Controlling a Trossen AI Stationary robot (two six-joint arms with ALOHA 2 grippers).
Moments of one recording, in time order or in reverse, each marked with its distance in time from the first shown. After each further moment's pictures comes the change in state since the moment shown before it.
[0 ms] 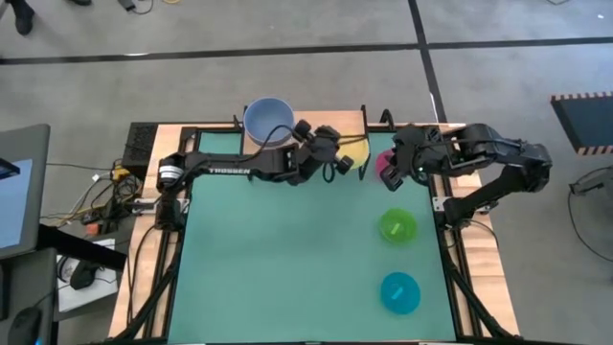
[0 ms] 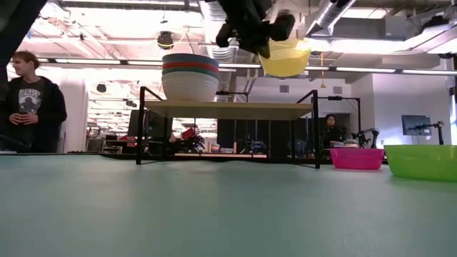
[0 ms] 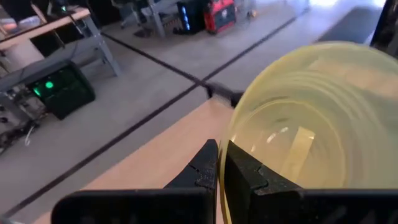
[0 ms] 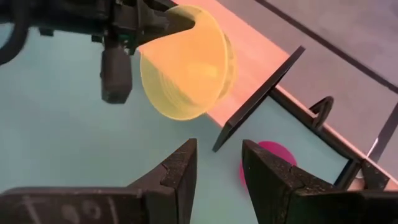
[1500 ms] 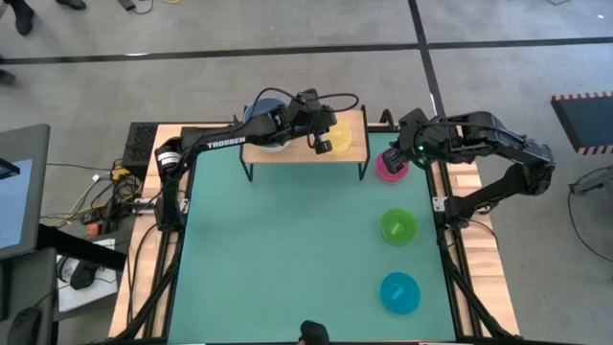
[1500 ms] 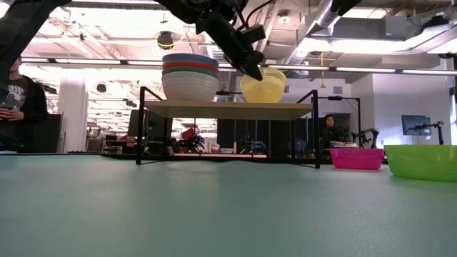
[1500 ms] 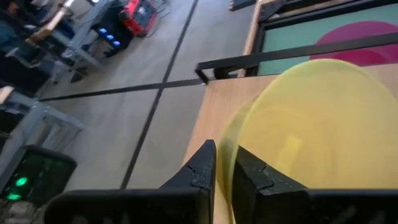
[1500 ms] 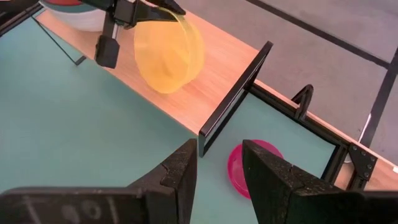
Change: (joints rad) left arm 0.267 -0.002 0.003 -0.062 0.528 0.580; right arm -0.153 -0.020 0.001 0.011 -0.038 0.004
